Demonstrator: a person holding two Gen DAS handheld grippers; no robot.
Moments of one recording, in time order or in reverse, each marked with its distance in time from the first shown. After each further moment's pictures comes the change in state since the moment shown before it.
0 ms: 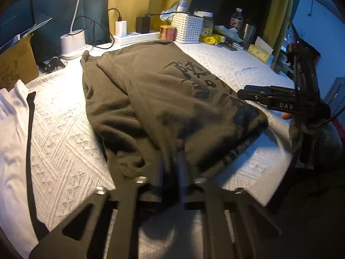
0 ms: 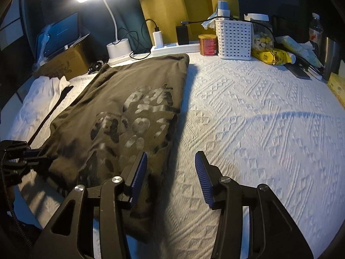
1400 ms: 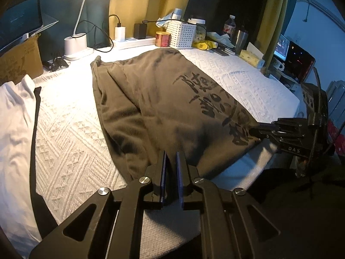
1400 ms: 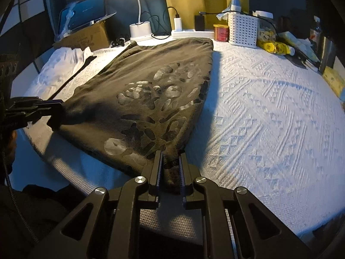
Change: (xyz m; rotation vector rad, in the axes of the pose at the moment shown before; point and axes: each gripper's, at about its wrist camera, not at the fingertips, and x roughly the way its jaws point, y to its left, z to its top) left arm -0.024 -0.010 -0.018 -0.021 -0.032 -0.023; right arm -0.051 0.040 -0.073 -0.069 0.060 0.019
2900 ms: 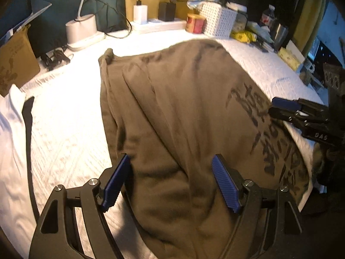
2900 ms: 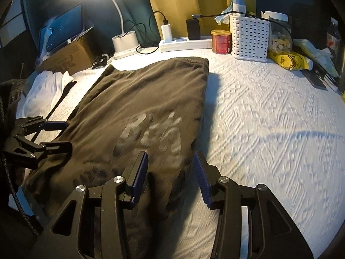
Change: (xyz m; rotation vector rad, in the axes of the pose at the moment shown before) left arm 0.076 0.046 0.075 -0.074 0.136 0.113; right arm 0.072 -0.049 0.108 0.027 0.010 0.038
